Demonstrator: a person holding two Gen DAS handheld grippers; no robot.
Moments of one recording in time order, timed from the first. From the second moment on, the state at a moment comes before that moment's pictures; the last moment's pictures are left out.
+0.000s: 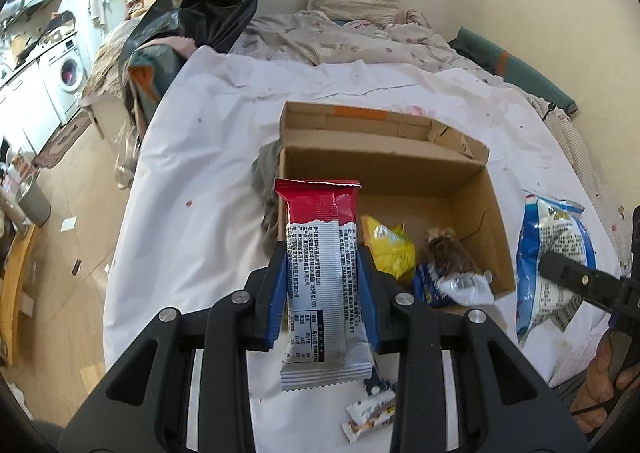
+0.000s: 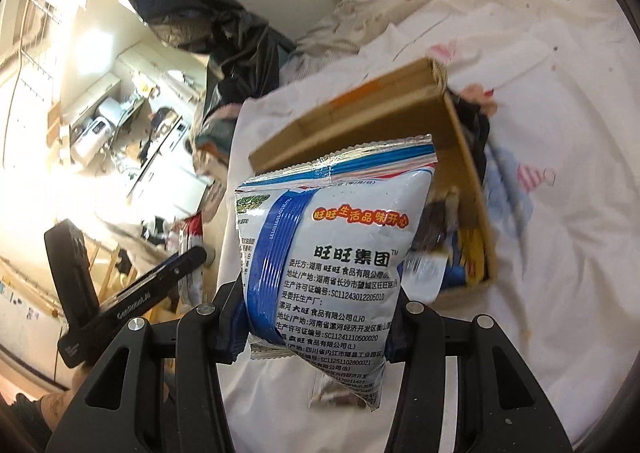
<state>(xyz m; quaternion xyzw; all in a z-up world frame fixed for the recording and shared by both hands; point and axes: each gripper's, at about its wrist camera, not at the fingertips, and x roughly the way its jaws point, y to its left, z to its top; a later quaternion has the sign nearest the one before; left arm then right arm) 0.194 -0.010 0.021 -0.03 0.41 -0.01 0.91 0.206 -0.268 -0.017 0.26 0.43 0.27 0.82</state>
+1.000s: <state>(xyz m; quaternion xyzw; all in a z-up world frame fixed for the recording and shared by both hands) 0.269 -0.029 -0.038 -0.03 0.44 -0.05 0.89 0.277 -0.252 -0.064 0.22 0.49 0.21 0.82</state>
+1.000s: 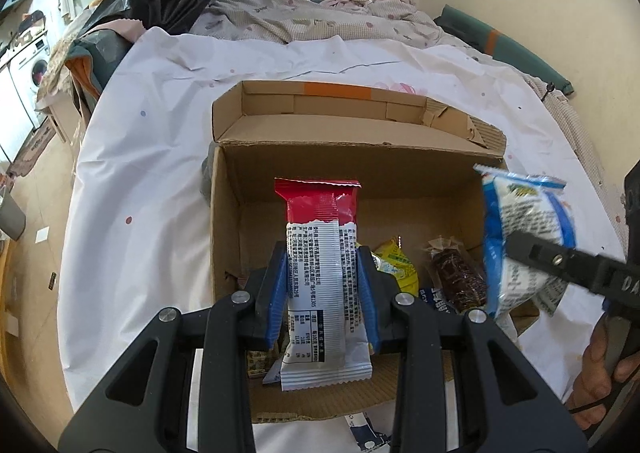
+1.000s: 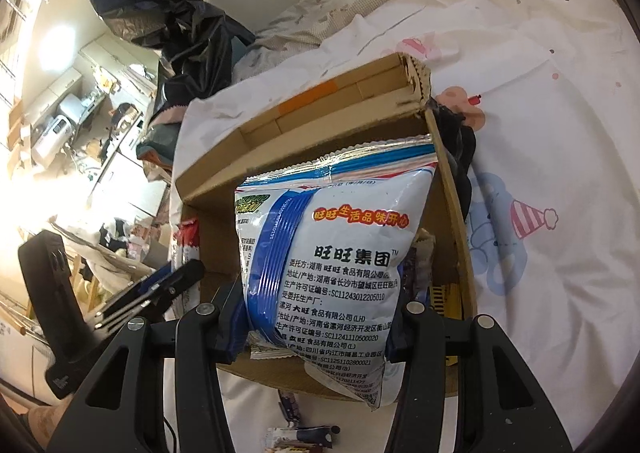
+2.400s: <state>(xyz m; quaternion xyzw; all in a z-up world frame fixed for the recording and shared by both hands) 0.265 -0.023 -0.039 -0.05 0.45 -0.03 0.89 0.280 -0.245 -0.078 0.19 0.51 0.17 0.82</state>
